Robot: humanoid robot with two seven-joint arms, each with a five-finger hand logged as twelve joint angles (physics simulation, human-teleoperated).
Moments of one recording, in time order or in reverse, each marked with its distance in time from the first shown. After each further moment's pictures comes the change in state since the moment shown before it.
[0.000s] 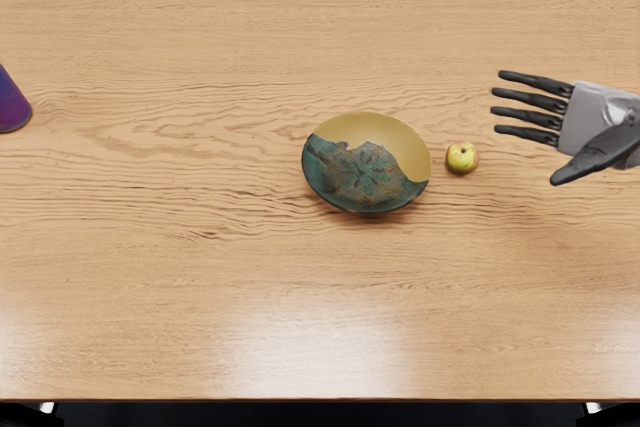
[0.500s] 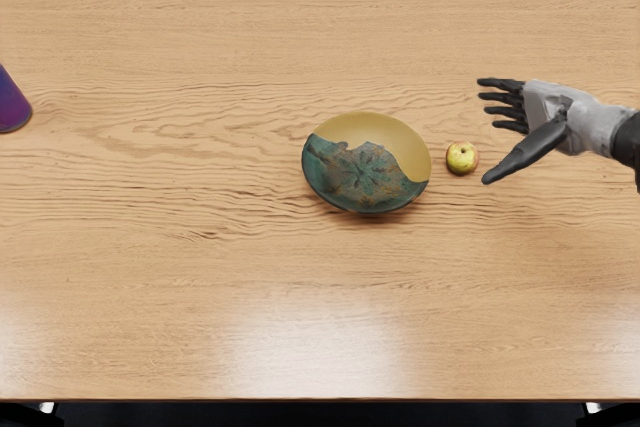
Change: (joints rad) left arm 0.000 0.000 0.000 0.000 0.000 0.000 0.000; right arm 0.189 0.080 -0.248 0.164 -0.592 -0.455 0.000
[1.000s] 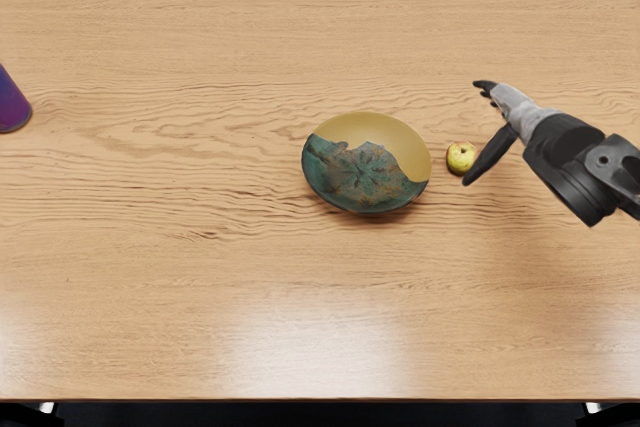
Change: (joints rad) left arm 0.000 0.000 0.000 0.000 0.000 0.000 0.000; right arm 0.433 0.078 -0.748 -0.145 -0.238 -0.482 0.000
